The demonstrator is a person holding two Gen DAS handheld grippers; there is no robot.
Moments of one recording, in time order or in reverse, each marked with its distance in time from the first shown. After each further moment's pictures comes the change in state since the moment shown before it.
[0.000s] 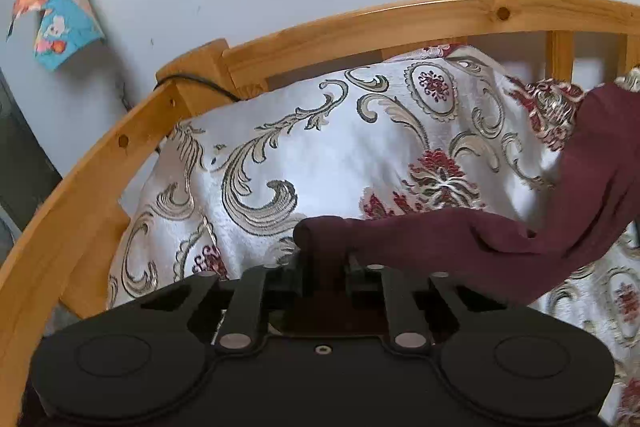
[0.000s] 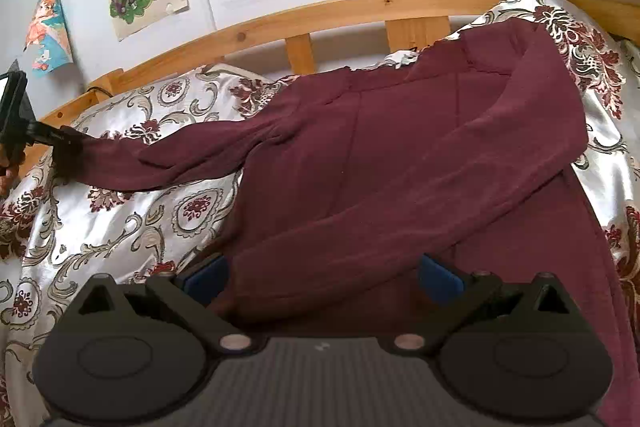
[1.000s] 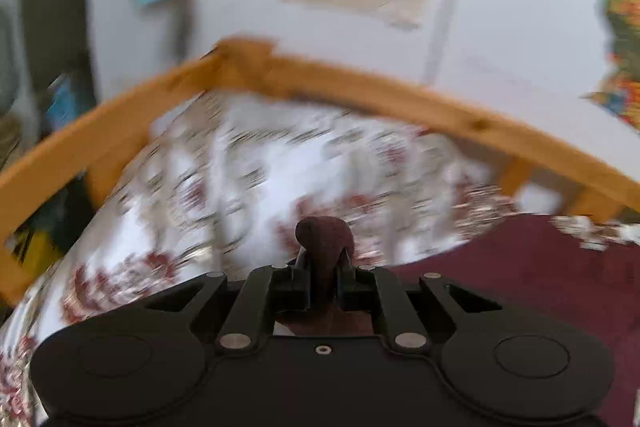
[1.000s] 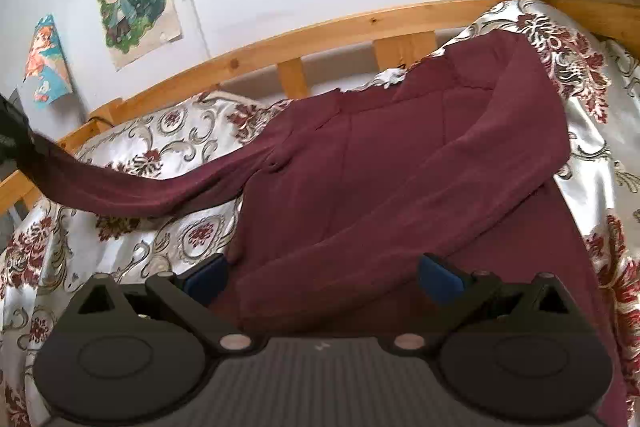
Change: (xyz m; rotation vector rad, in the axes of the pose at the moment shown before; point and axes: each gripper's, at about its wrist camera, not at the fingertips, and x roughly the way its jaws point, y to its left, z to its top) left arm -0.140 -0.031 0.009 -0.441 -0.041 -0.094; right arm -0.018 -0.011 0.011 0.064 -0.058 0.000
